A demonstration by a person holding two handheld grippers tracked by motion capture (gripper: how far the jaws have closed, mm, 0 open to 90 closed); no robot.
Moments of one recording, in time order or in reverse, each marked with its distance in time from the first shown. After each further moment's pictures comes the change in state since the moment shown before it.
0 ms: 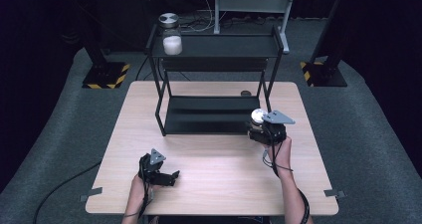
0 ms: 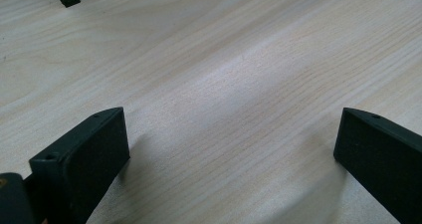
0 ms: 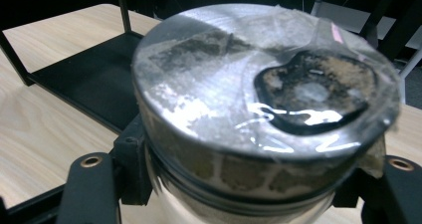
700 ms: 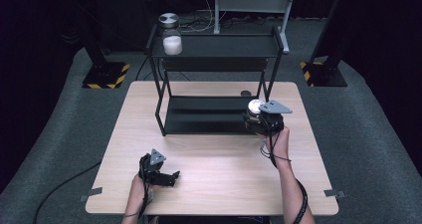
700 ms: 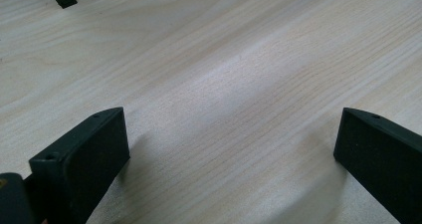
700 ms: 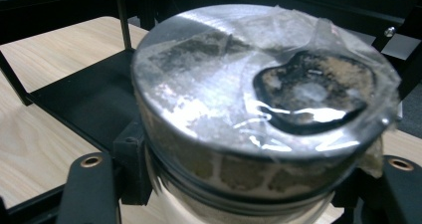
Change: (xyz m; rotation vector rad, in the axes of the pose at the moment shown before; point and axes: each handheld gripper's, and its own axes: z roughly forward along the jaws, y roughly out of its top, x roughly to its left) left arm 0.001 0.000 0.000 0.002 -0.006 0.006; right arm -0.001 0.028 0.009 -0.015 0.002 -0.028
